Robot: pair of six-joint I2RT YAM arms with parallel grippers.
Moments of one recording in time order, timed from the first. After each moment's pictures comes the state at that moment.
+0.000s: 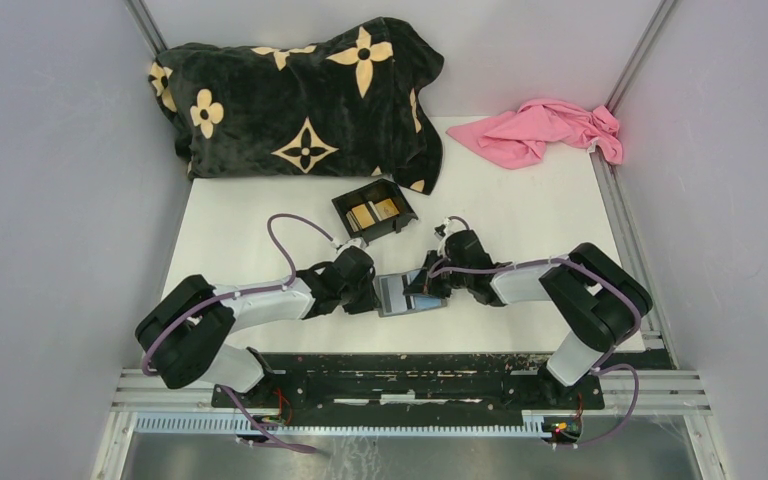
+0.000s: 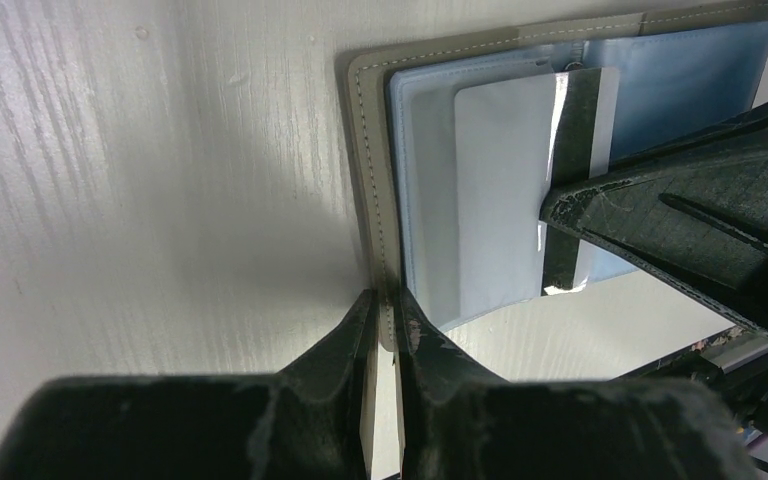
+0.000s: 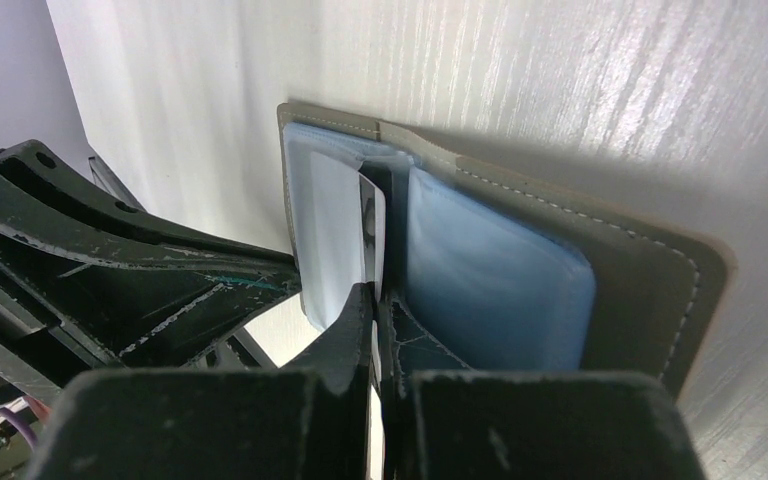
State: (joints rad) left arm -0.83 1.43 0.59 -0.12 -0.05 -0.91; right arm 0.66 1.66 0.56 0.38 -0.38 0.87
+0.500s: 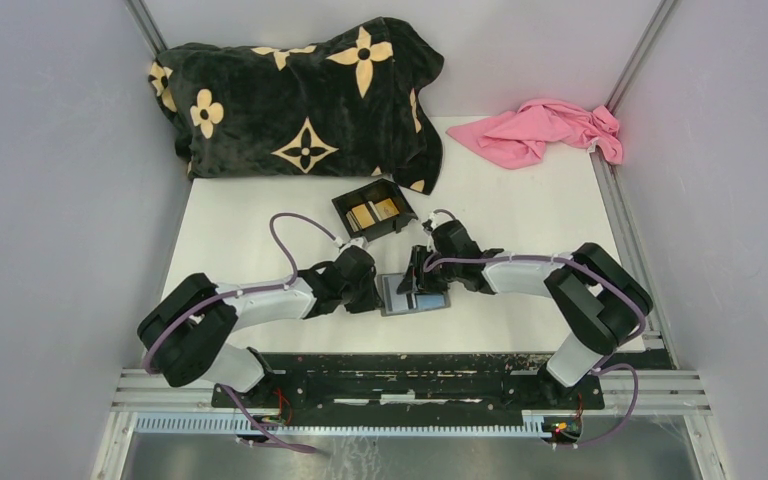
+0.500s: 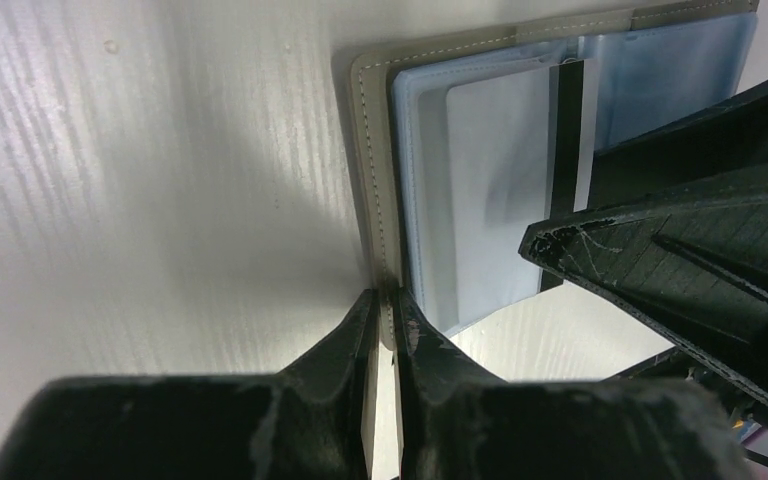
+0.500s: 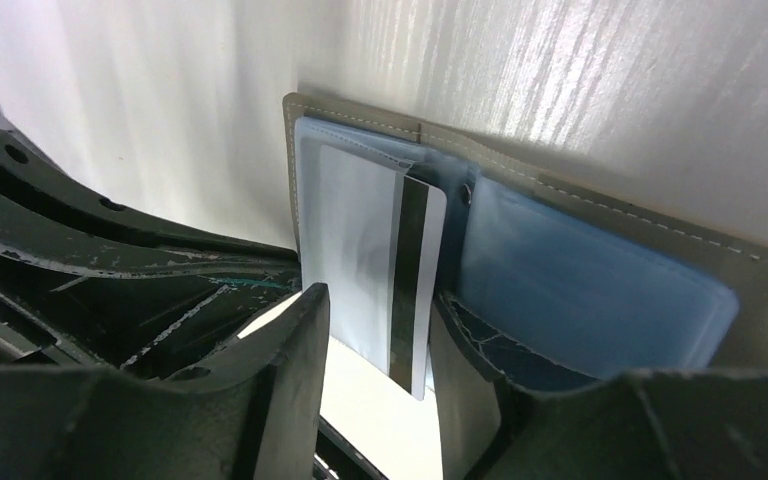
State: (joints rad) left arm -0.83 1.43 0.60 -0.11 -0.04 -0.90; right arm 0.70 1.66 0.71 0.13 -0.33 0.78
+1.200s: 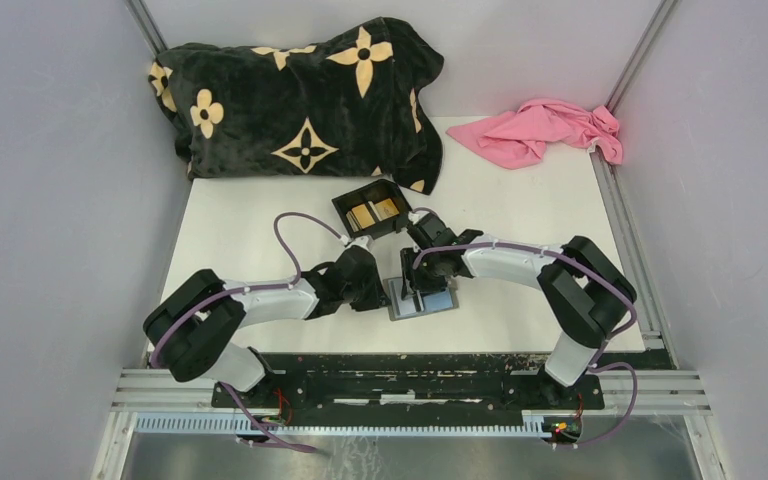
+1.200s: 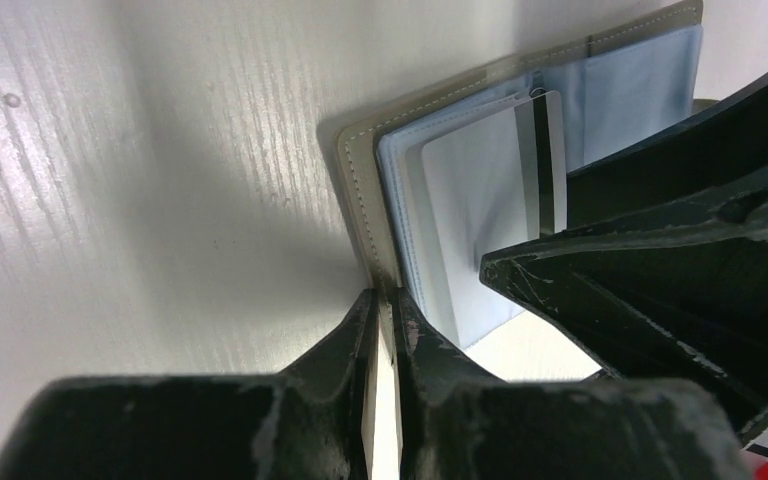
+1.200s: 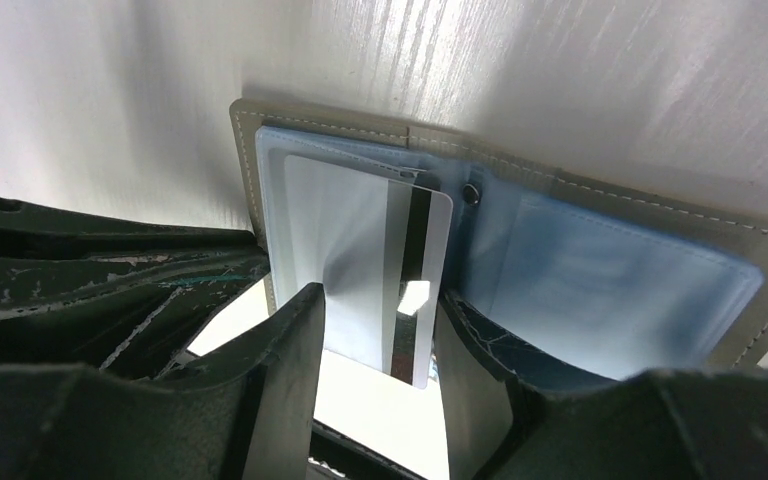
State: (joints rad) left arm -0.83 1.47 0.58 0.03 0.01 -0.88; right arm 0.77 1.71 0.96 -0.35 -0.17 0.63
